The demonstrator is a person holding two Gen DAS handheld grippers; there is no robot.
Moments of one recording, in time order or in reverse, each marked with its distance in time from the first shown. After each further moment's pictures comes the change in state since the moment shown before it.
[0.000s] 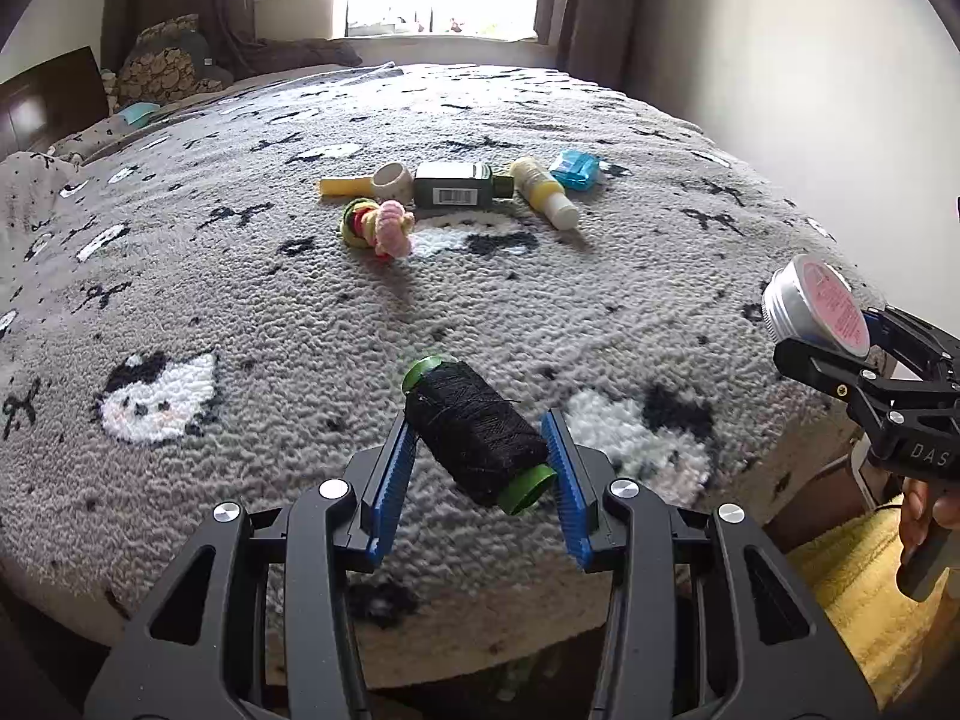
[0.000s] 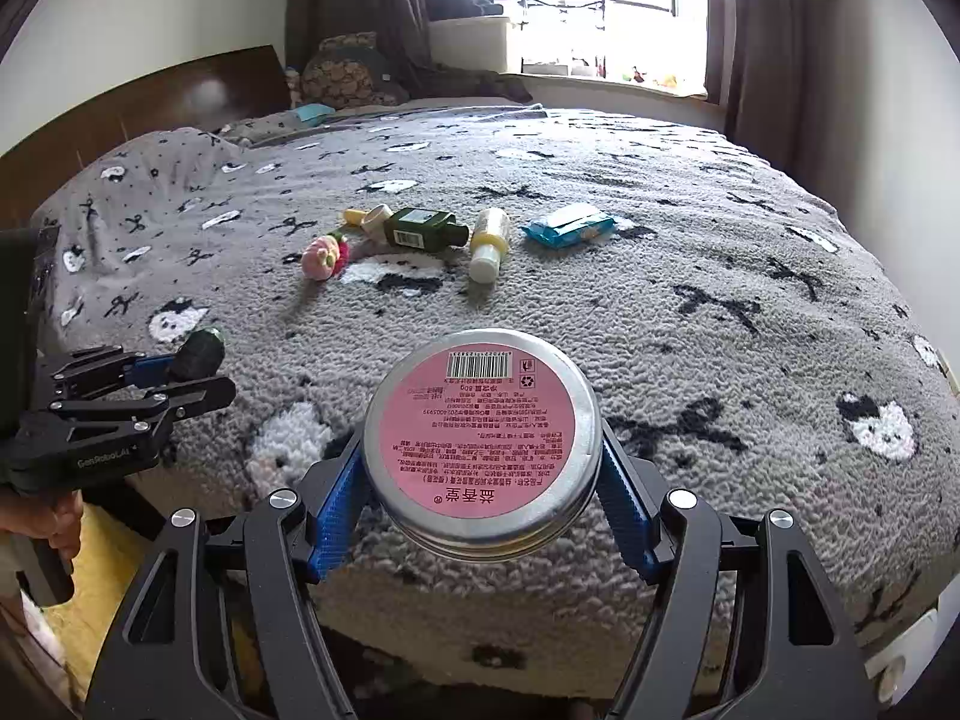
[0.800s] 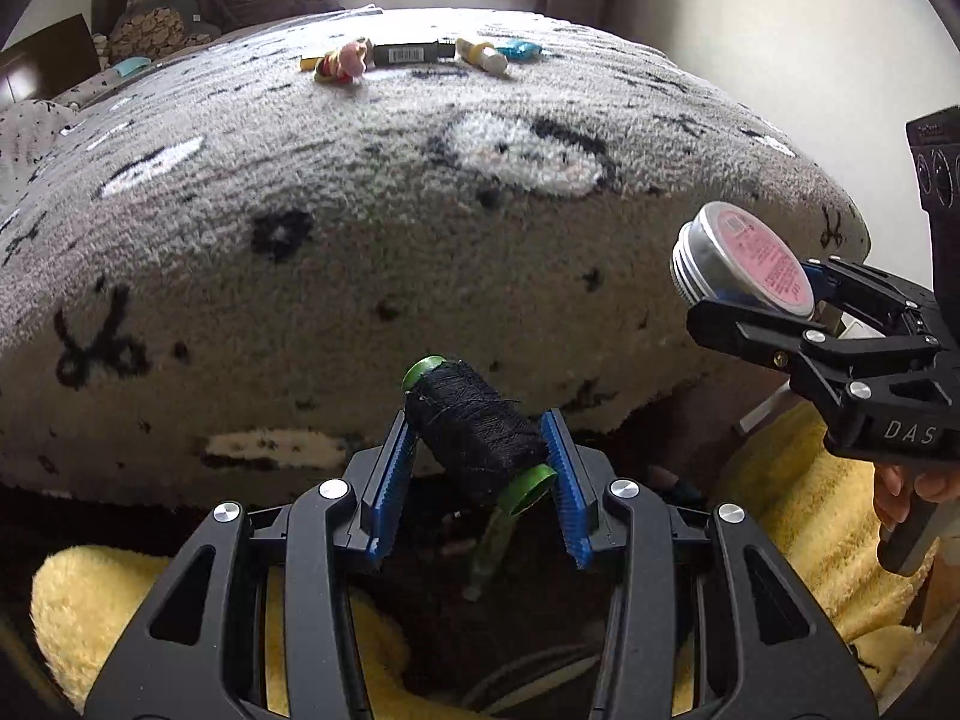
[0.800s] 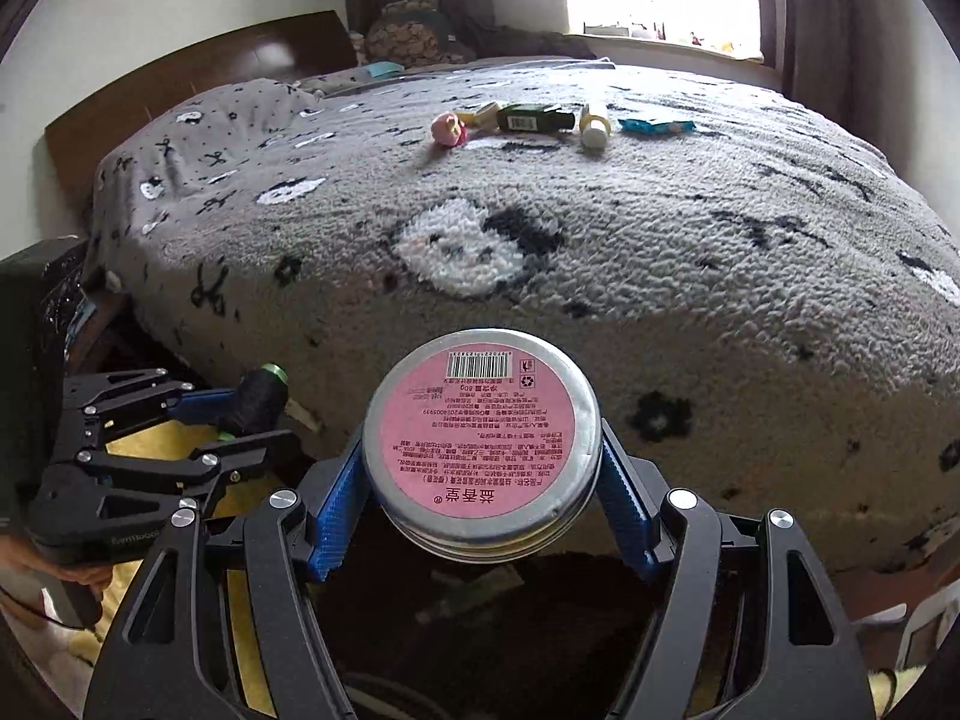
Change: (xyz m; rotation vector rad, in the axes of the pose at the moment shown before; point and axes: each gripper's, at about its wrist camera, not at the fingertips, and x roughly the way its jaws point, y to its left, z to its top) left arm -0.030 -0.038 -0.130 0.003 0.132 -0.033; right arm -0.018 0.048 -0.104 -0.022 0.097 0.159
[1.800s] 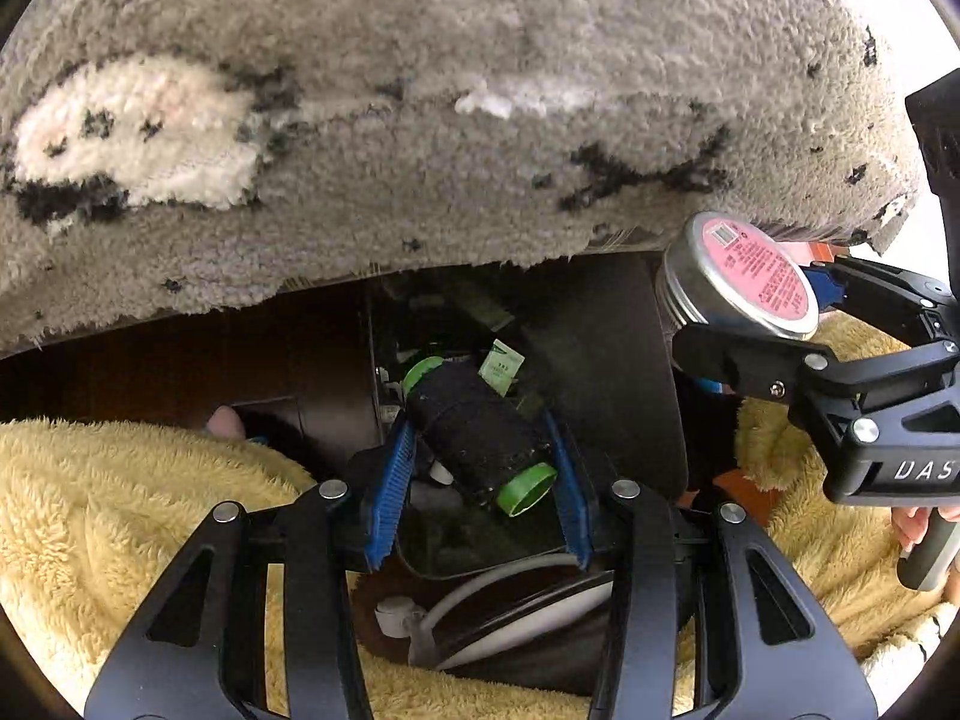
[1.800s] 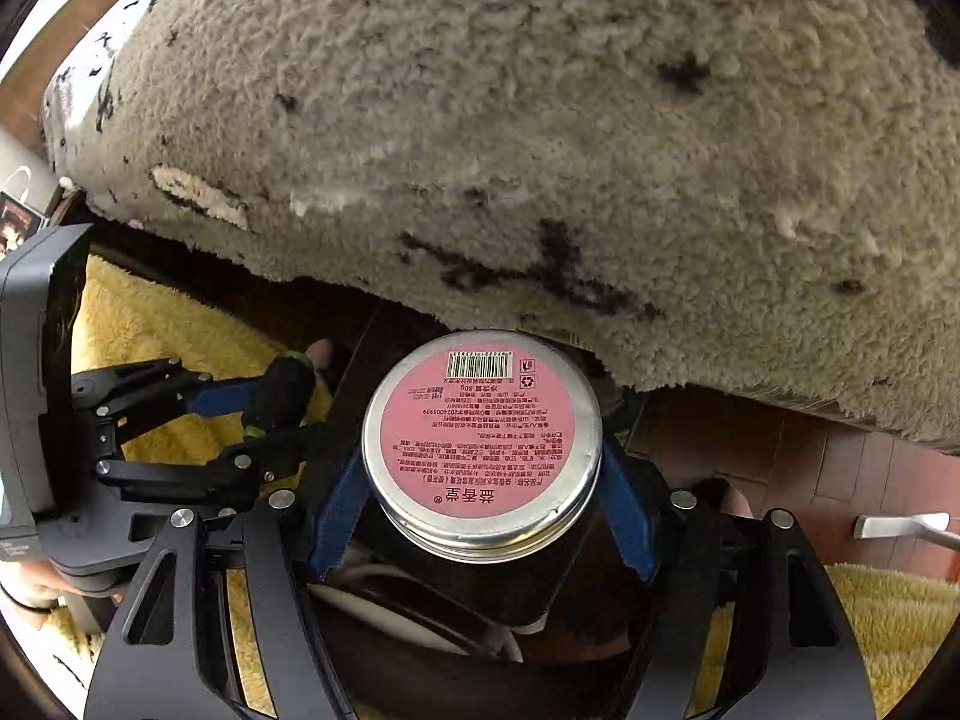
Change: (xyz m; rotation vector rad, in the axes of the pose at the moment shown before) left arm 0.112 0.025 -0.079 -0.119 0.345 -0.062; right arm 0.116 0.004 -0.079 0.095 0.448 0.067
